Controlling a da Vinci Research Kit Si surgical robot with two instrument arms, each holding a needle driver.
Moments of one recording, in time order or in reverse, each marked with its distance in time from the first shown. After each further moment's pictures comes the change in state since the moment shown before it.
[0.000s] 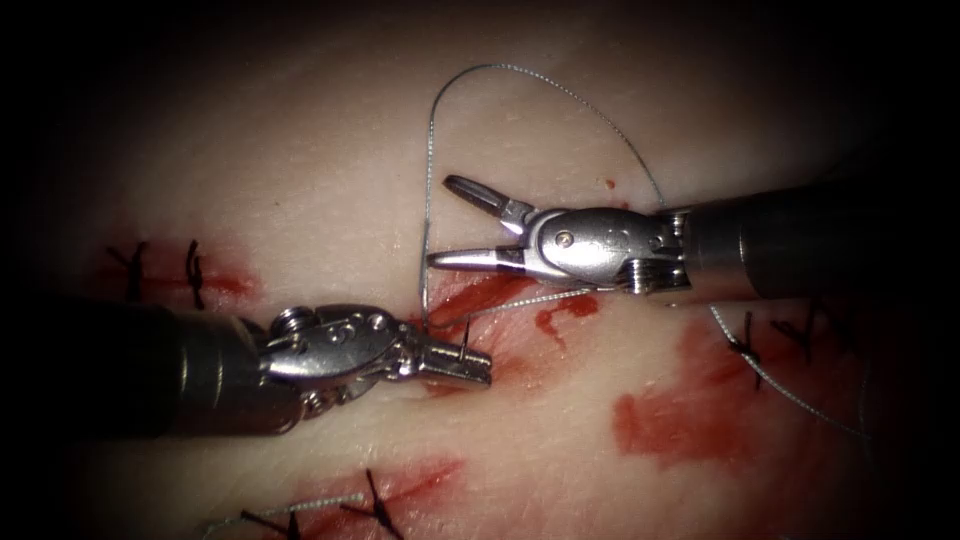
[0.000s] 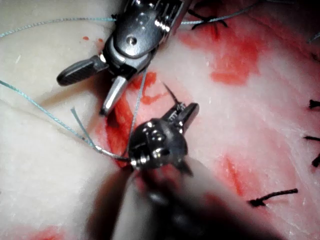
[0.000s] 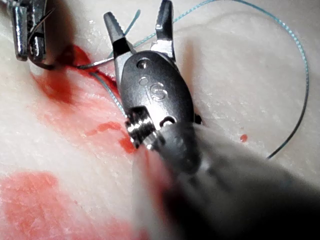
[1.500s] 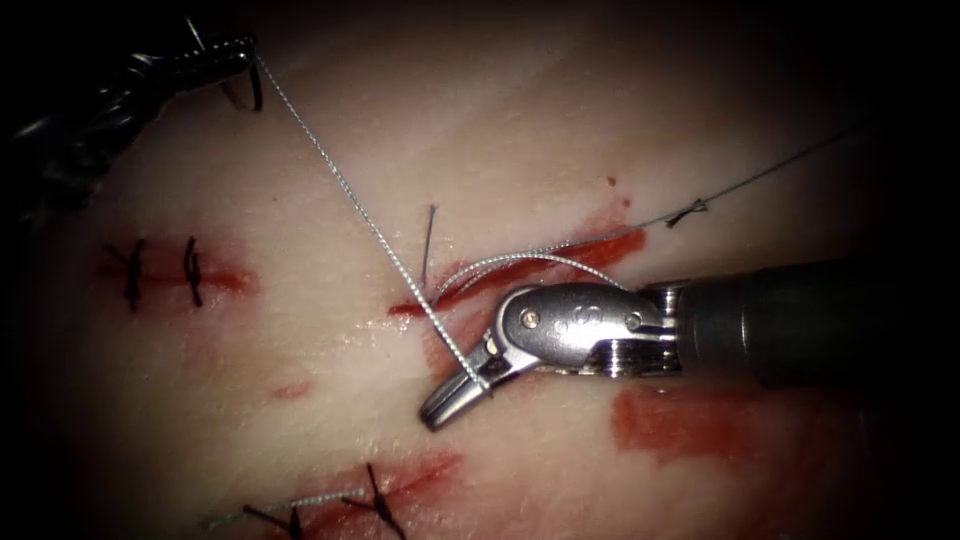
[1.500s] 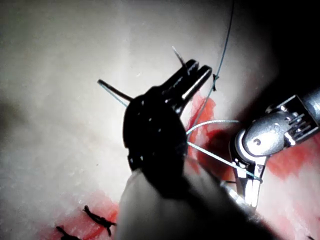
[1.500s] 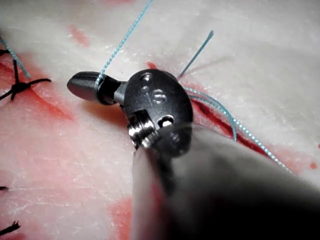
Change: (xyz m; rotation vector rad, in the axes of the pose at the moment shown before) right arm 0.003 -0.007 0.000 0.984 -0.245 0.343; left arm 0.016 0.003 -0.022 0.093 0.602 0.240
